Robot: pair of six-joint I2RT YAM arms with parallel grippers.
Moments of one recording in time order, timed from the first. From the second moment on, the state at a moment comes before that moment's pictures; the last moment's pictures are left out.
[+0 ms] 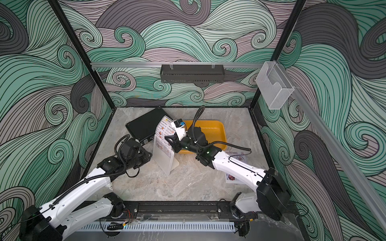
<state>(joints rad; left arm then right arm) -0.54 0.94 0.67 -0.56 -0.06 -0.98 0.82 1.36 0.95 0.19 -0.26 0.26</state>
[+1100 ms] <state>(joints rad) -0.54 0.85 0.73 -0.56 -0.21 -0.93 0.84 1.38 0.92 0.19 -0.30 0.28</state>
